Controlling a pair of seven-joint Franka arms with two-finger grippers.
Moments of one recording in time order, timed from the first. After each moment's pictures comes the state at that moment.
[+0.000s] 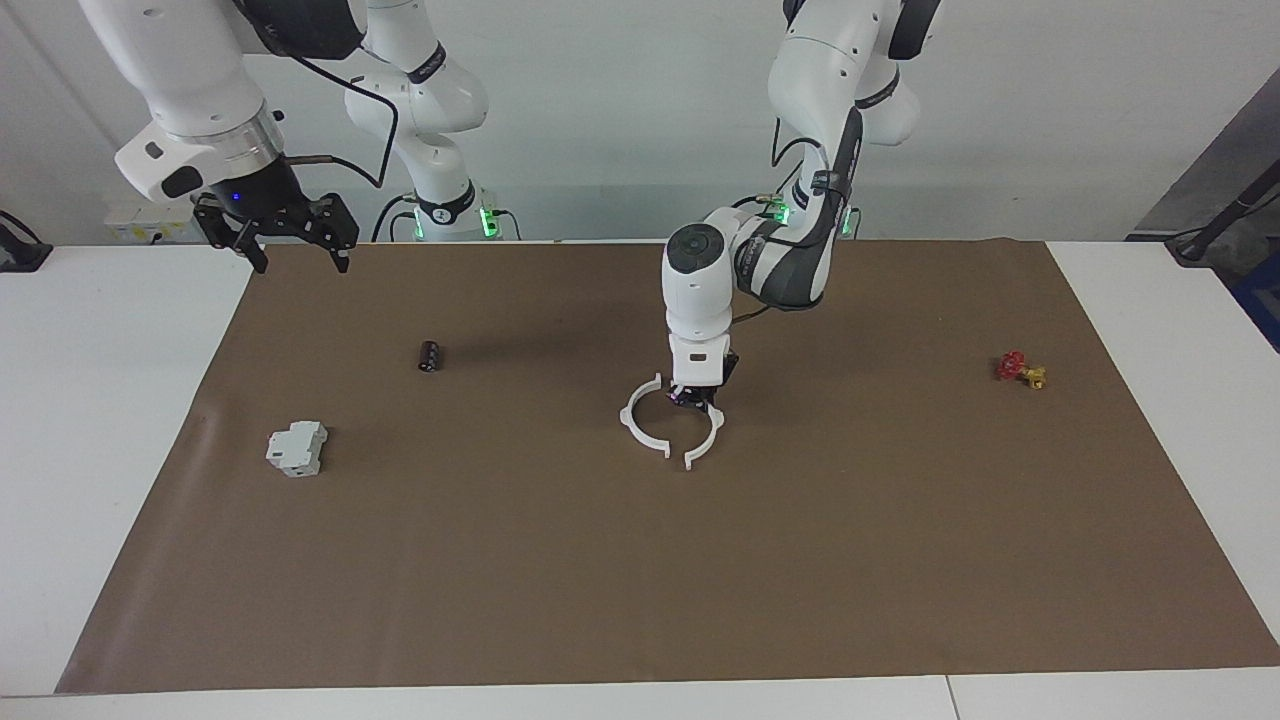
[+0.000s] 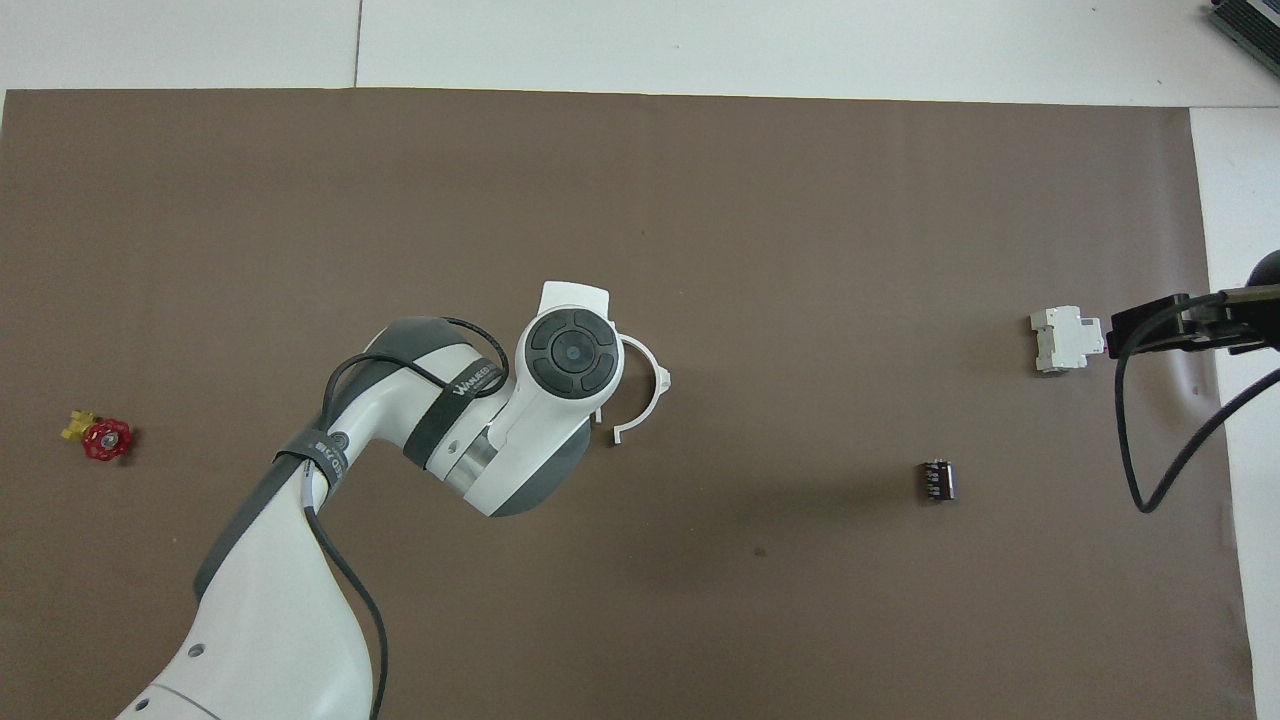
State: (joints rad) left arm -0.60 0.37 -0.05 -1.88 0.18 2.20 -1.33; right arm 0.04 -0.03 -0.04 -1.59 -0.05 1.53 -0.01
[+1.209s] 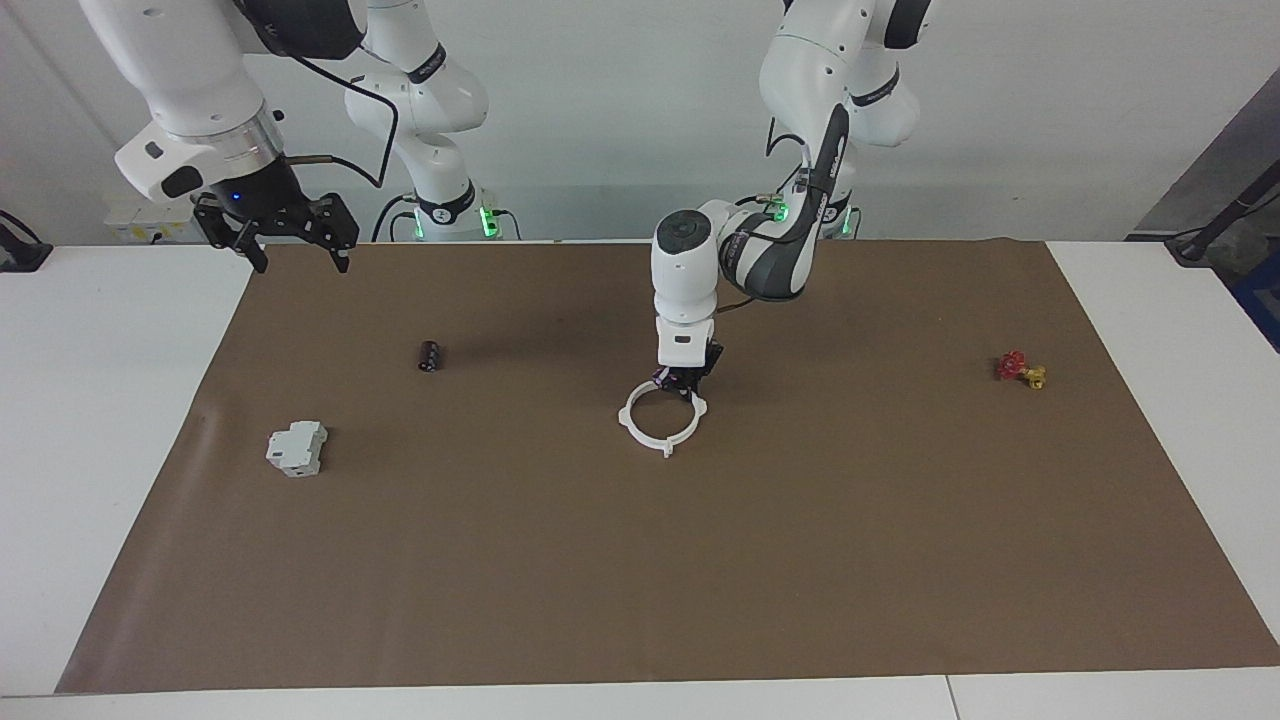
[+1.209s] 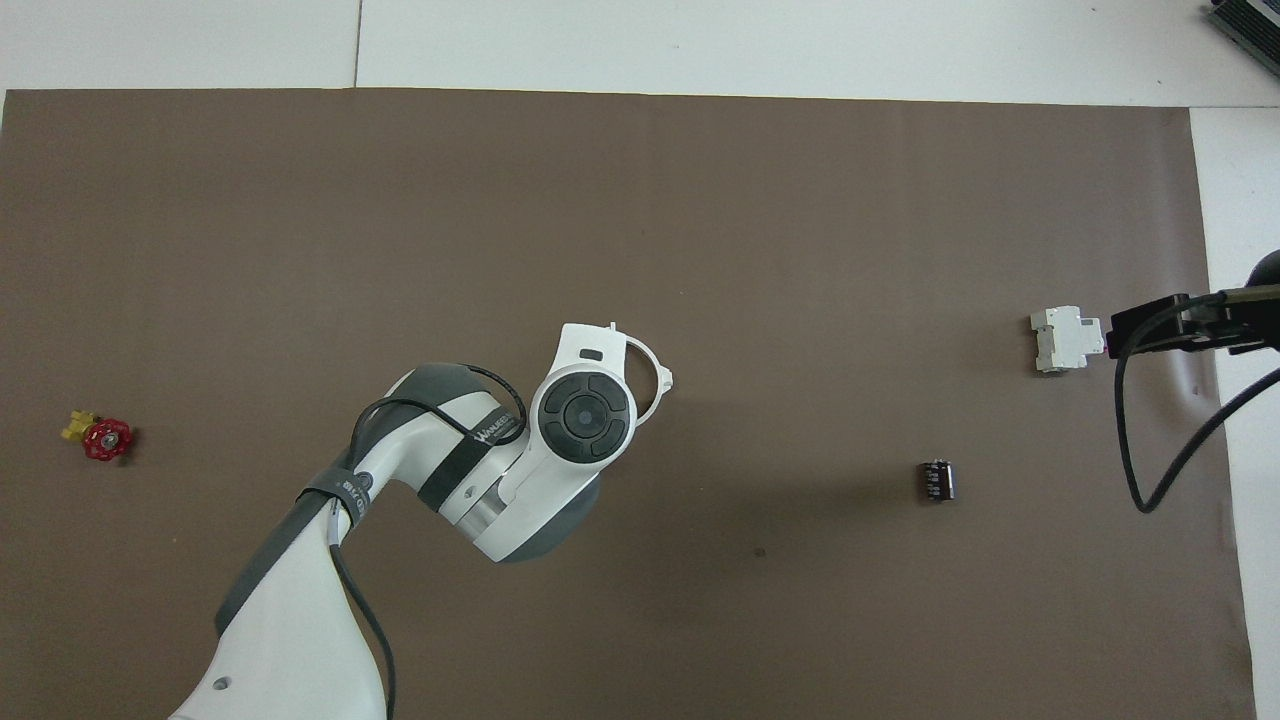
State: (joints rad) left arm -0.65 0.33 -0.05 -2.00 0.19 2.34 -1.37; right arm 0.04 -0.03 -0.04 -1.59 -0.05 1.53 -0.01
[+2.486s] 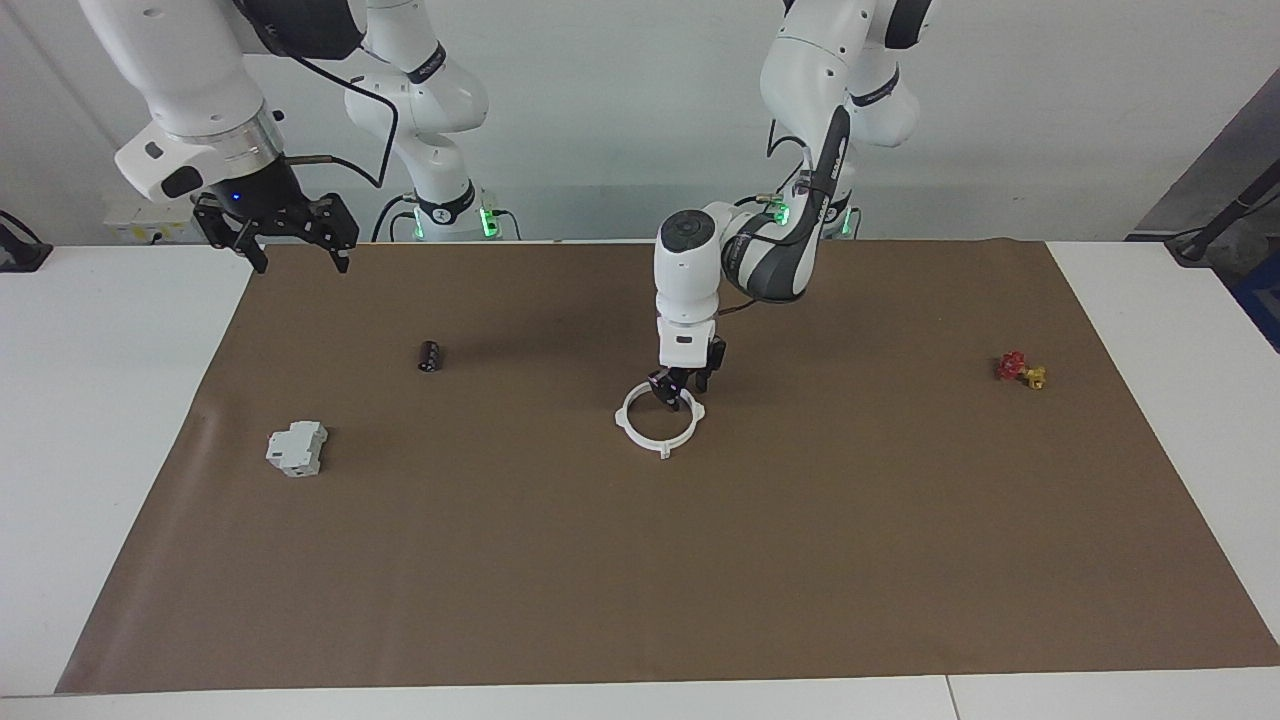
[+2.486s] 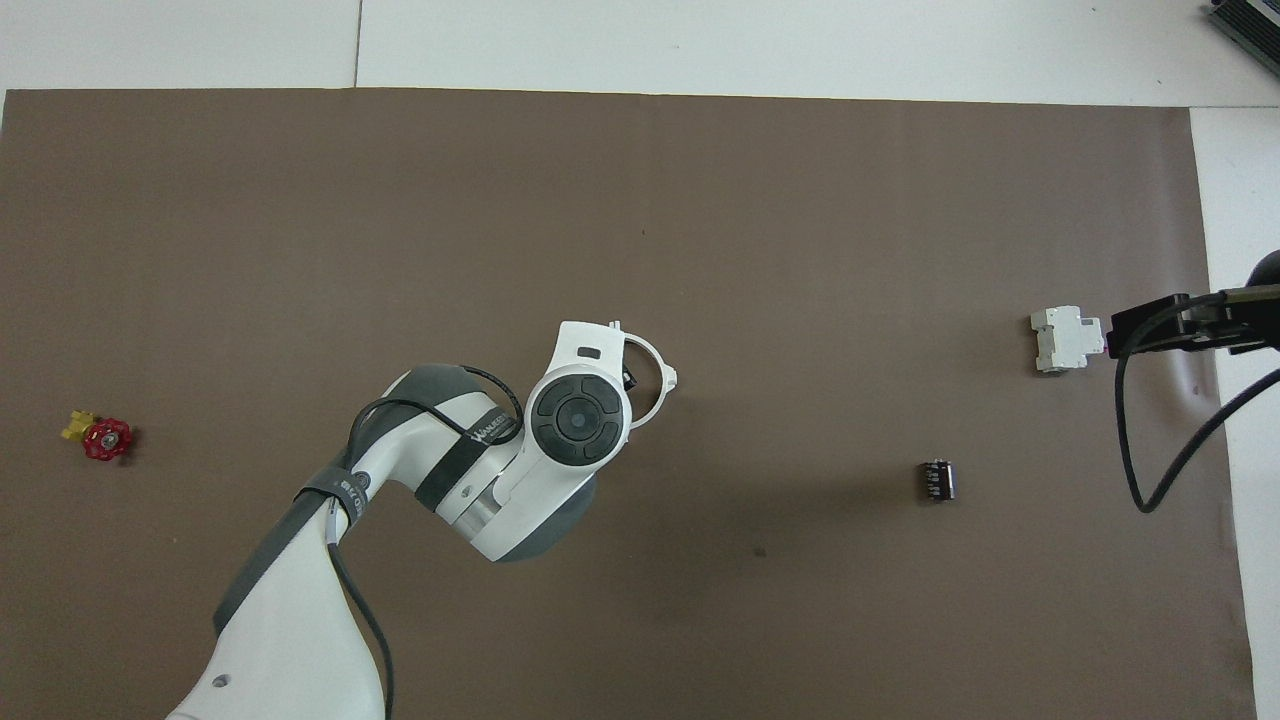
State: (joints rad) left arm -0.65 0.33 -0.04 -2.01 0.19 2.39 -1.37; right arm 0.04 -0.03 -0.04 -1.59 -0.05 1.53 -0.01
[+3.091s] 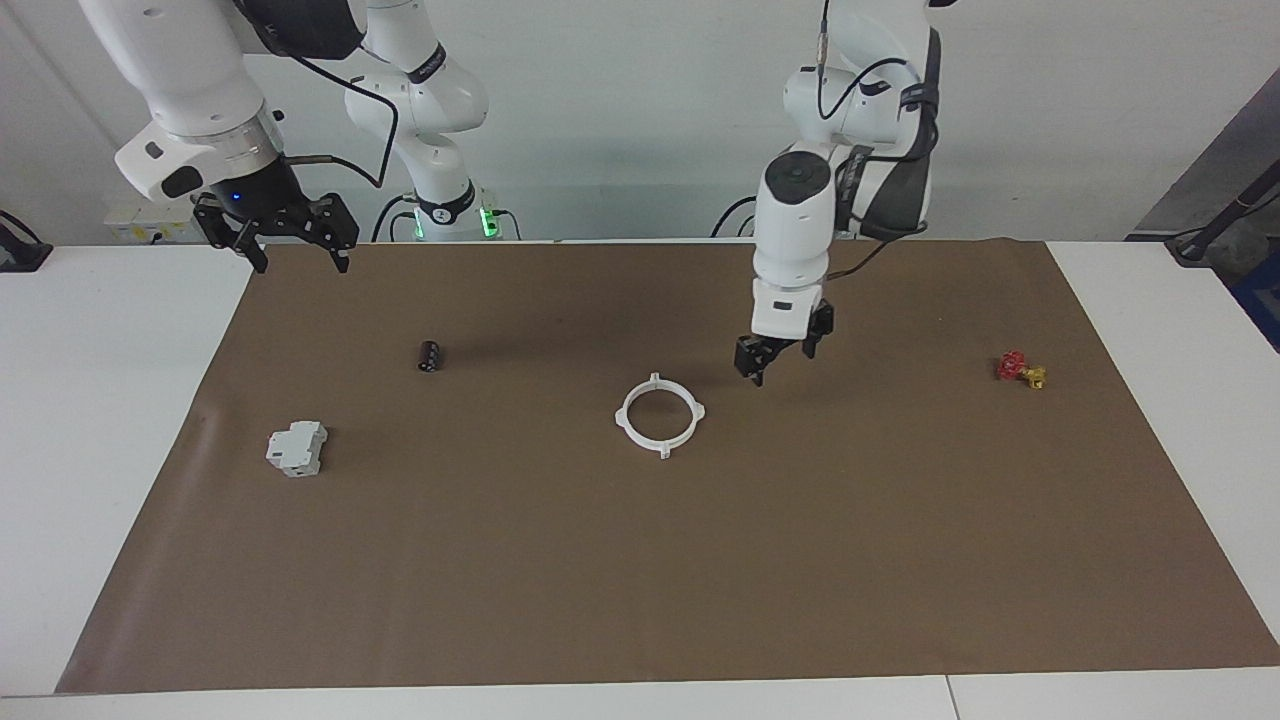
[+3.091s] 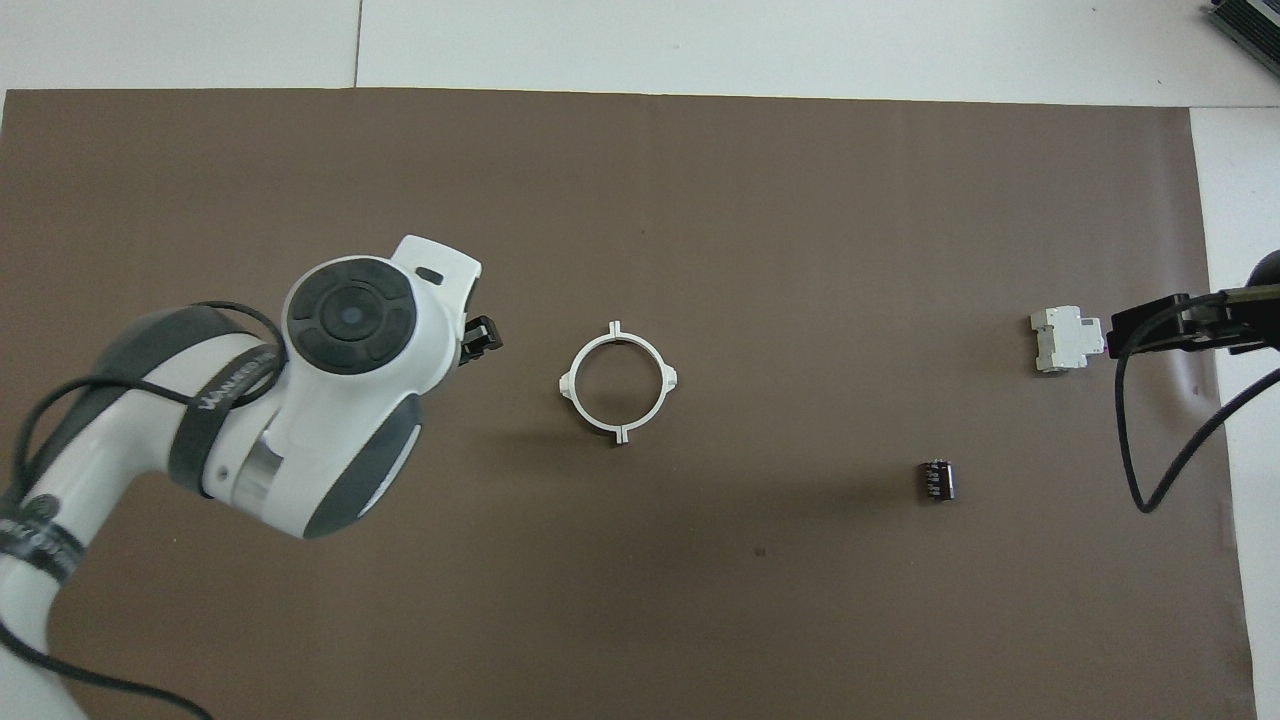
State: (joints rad) left arm -0.45 0.07 0.00 -1.96 0.17 2.02 -0.85; right arm 0.04 -0.03 -0.04 -1.59 -0.05 1.53 -0.01
